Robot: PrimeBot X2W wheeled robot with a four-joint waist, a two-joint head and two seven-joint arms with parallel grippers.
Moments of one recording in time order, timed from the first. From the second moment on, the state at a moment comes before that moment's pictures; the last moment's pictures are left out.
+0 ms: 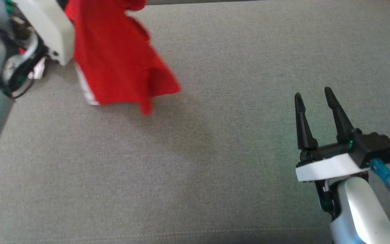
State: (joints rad) left arm -1.01 0.56 -0.66 0.28 -0.50 -0.13 0.22; right arm -0.20 -0.05 0.09 0.20 0.06 0.12 -0.26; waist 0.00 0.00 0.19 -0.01
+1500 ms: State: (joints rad) left arm -0.64 0.06 -0.96 0.63 -0.59 -0.08 -0.20; right arm -0.20 -0.05 0.05 0.19 0.12 0.12 -0.26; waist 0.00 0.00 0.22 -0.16
